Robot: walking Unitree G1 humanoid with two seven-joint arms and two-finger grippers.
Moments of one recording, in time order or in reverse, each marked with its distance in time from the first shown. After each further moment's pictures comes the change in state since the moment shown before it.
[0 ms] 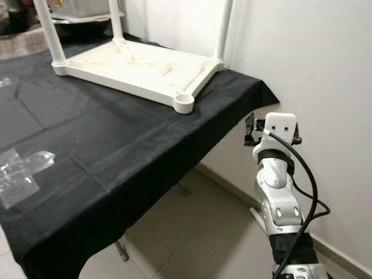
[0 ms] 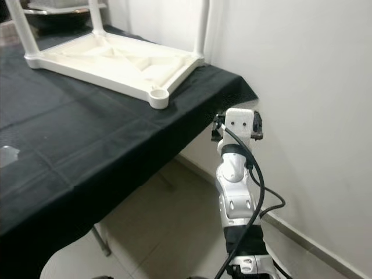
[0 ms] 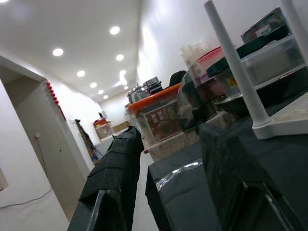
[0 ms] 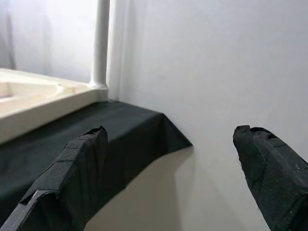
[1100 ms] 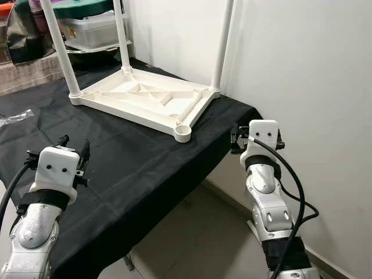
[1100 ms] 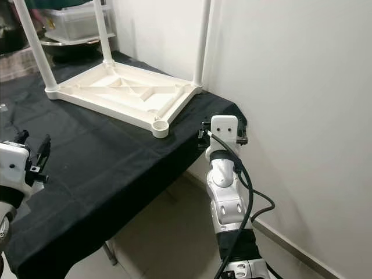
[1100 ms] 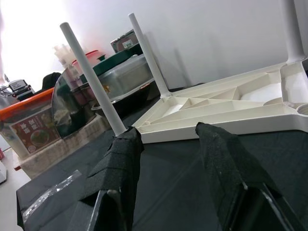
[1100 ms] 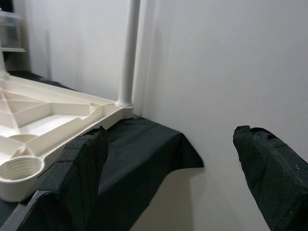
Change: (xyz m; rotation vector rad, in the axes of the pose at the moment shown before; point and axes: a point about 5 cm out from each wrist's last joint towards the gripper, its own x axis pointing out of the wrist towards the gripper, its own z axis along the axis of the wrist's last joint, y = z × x) left arm -0.050 -0.100 0.009 -0.234 0.103 -0.510; right arm -0.013 0.023 -0.014 -0.001 0.074 0.124
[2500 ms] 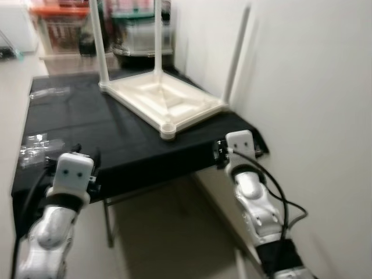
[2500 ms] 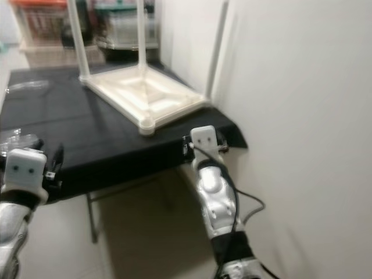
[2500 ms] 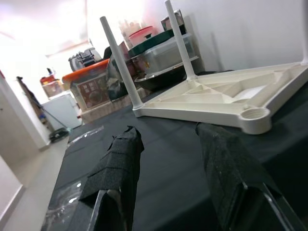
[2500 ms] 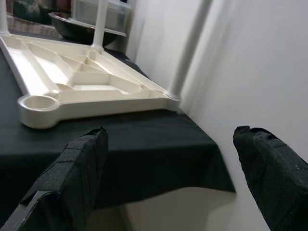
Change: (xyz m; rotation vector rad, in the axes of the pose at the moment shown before) left arm 0.002 -0.016 -0.012 -0.022 0.040 0.002; right arm -0.006 0.028 -0.018 -0.092 0.094 0.188
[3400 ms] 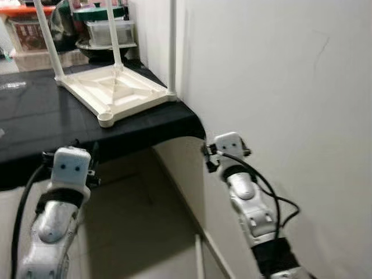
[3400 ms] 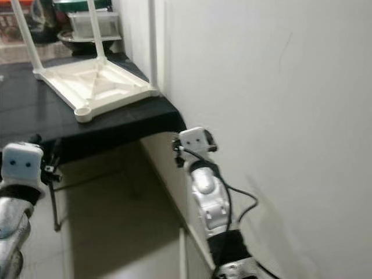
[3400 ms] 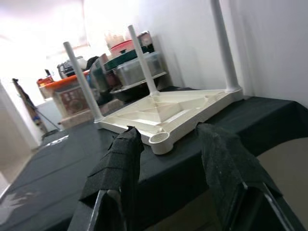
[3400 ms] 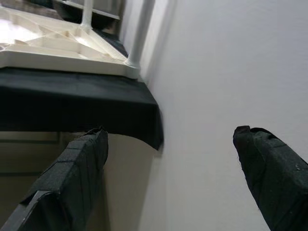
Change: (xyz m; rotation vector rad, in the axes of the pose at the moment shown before) left arm 0.003 -0.006 -0.001 -0.065 0.005 0.029; right arm -0.002 0.009 -0.008 -0.060 0.020 0.124
